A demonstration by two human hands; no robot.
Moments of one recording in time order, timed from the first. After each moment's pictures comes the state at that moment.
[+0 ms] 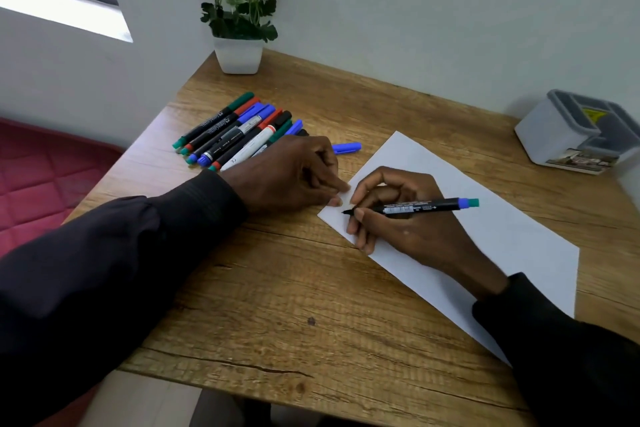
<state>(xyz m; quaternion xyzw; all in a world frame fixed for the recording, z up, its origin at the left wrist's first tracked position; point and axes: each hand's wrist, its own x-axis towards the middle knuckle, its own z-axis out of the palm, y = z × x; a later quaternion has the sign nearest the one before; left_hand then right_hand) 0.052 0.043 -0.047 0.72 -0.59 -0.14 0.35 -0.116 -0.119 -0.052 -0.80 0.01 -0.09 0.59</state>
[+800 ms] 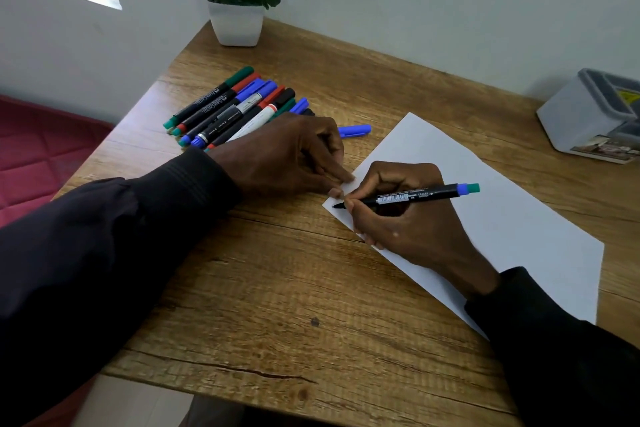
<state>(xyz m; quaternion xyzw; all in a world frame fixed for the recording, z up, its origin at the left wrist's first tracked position) 0.064 0.043 -0.046 0.71 -0.59 -0.19 0.34 -0.103 -0.108 -0.059 -0.86 -0.01 -0.14 0.50</state>
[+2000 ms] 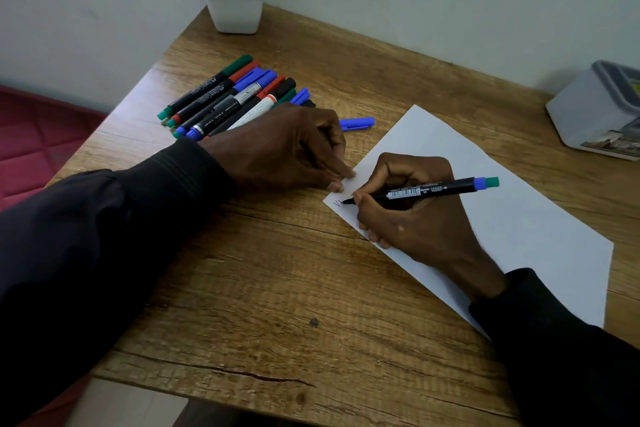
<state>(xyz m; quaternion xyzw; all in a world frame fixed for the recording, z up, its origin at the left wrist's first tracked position) 0.061 0.044 -0.042 0.69 -0.60 -0.20 0.35 -0.102 -0.104 -0.060 -0.85 0.03 -0.17 0.50</state>
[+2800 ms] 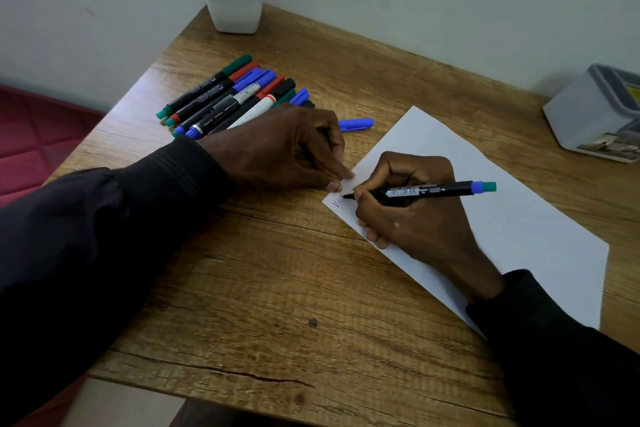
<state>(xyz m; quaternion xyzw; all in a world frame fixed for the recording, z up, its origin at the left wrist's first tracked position) 0.064 0.043 -0.043 0.68 -0.60 -0.20 0.36 -0.103 -0.105 -0.057 -0.84 0.05 -0.17 0.51</state>
